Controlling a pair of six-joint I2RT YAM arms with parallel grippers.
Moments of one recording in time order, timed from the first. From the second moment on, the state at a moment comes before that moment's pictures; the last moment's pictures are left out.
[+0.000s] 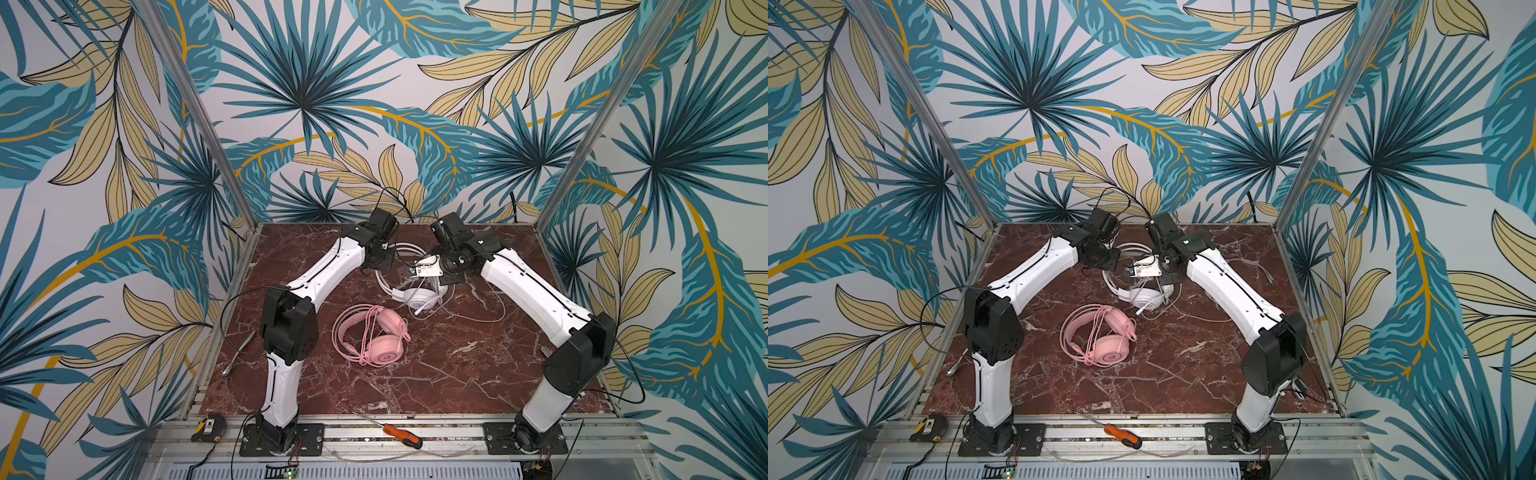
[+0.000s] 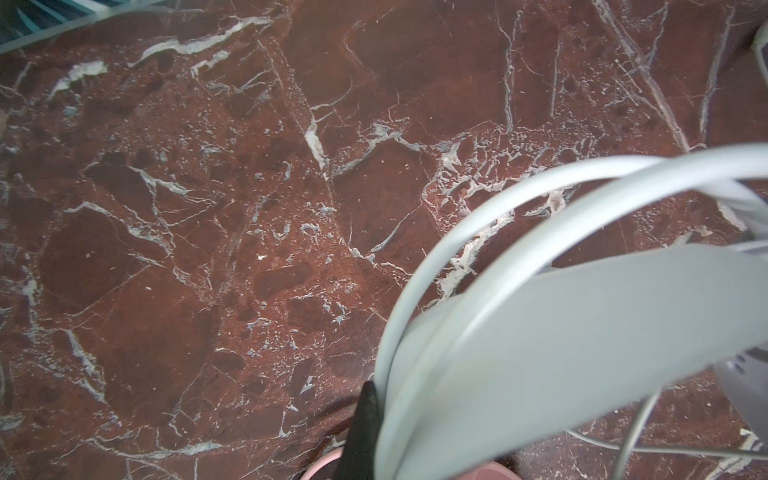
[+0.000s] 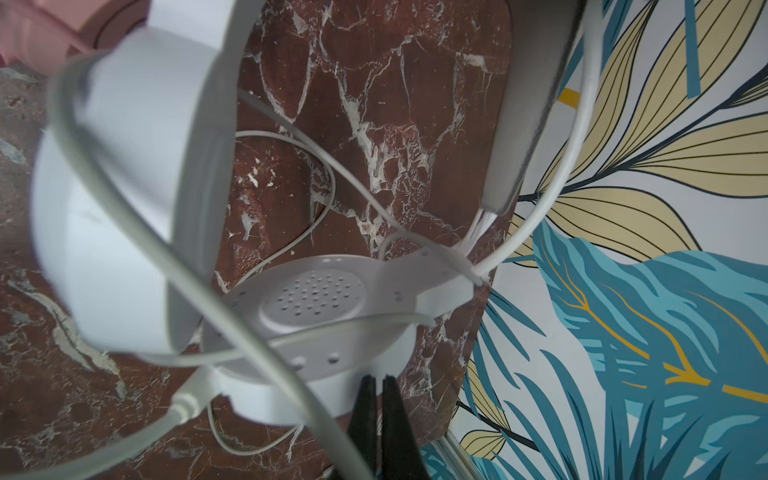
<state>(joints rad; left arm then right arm) -0.51 2.04 1.93 -0.95 -0.06 -0.21 0.53 1.76 1.76 -1.04 0.18 -1.24</state>
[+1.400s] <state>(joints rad) -0.42 2.00 1.91 -0.97 0.30 -0.20 0.12 1.75 1.45 -0.56 -0.33 -0.29</state>
